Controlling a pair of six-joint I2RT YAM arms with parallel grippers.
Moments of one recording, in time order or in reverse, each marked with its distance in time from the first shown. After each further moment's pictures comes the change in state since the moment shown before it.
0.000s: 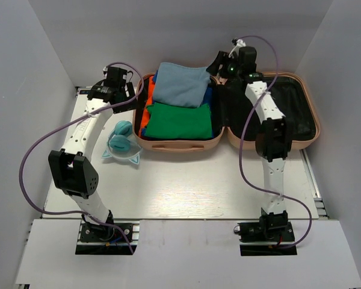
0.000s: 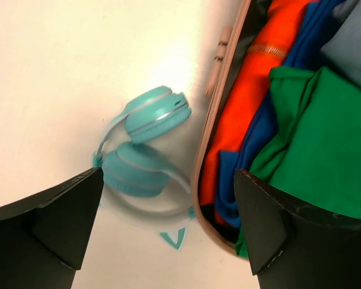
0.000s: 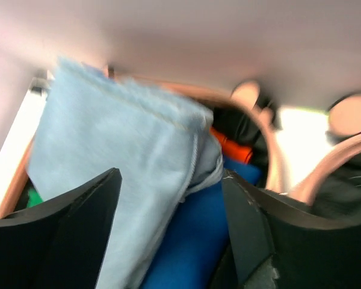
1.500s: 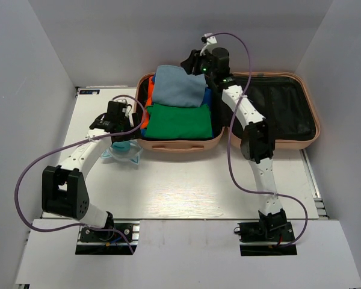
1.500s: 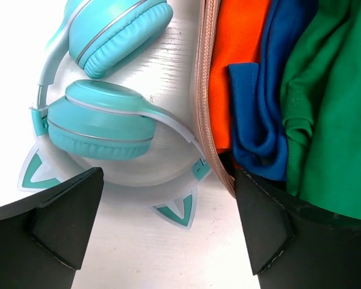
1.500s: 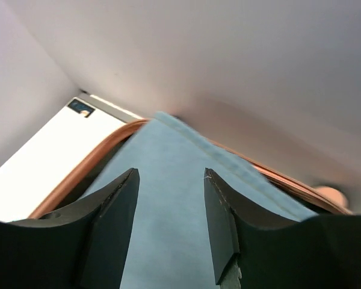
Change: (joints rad) left arm 0.008 -0.251 -0.628 0.335 0.193 0.058; right arm 0.185 0.035 0.084 0.253 0.101 -0.118
